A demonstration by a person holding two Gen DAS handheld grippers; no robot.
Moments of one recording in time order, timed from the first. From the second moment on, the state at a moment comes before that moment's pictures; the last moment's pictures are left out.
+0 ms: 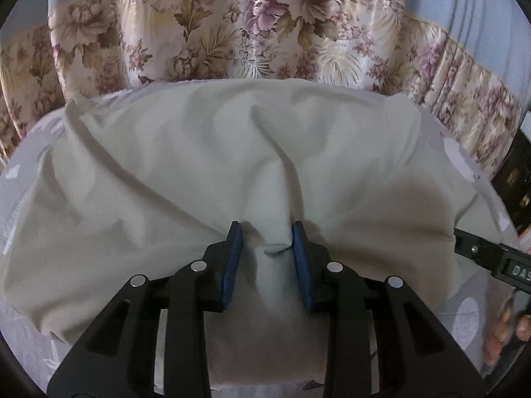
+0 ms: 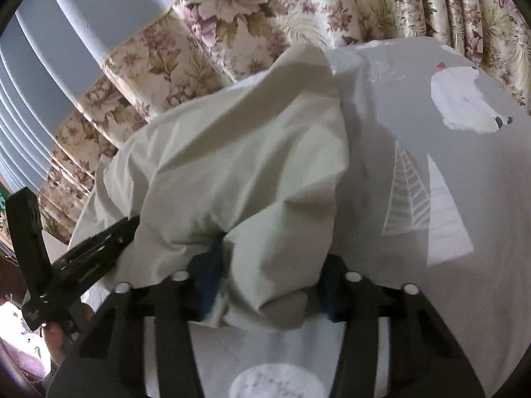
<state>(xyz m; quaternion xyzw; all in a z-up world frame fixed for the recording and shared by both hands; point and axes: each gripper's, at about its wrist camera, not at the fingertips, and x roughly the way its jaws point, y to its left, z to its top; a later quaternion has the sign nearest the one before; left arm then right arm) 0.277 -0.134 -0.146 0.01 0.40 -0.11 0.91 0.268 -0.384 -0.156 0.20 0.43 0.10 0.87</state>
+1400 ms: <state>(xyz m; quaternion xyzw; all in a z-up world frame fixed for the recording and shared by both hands) 0.275 -0.133 -0.147 0.01 0.41 -0.12 0.91 0.332 -0.359 -0.147 0.18 0.44 0.14 0.87</state>
